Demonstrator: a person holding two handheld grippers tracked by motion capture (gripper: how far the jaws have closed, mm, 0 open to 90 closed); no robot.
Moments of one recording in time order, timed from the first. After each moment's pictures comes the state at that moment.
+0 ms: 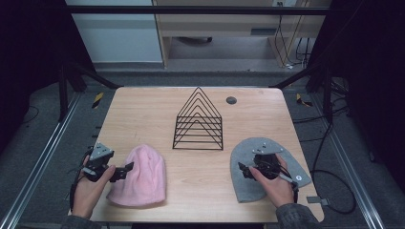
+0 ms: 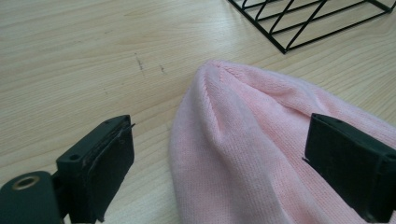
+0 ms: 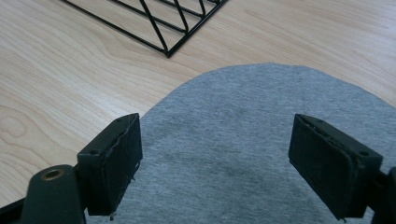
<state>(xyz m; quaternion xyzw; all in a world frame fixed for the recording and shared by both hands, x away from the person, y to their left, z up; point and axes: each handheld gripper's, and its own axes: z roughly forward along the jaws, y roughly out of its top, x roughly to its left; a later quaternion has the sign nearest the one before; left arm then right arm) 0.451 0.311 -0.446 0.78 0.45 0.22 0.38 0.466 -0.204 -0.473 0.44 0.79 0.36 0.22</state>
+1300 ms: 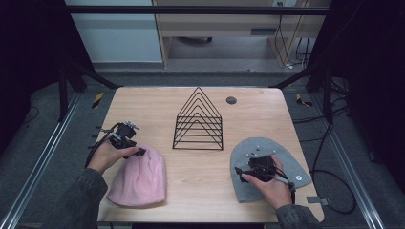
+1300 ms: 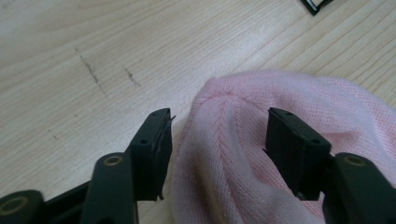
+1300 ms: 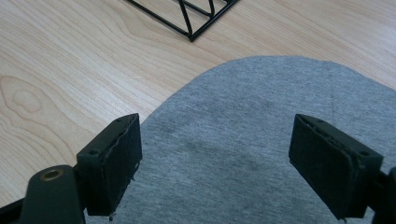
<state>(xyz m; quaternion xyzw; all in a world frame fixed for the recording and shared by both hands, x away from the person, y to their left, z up) 0.561 0.273 -0.446 0.88 0.42 0.07 0.21 0.462 -0.192 -0.476 0.41 0.82 0.33 0.21</state>
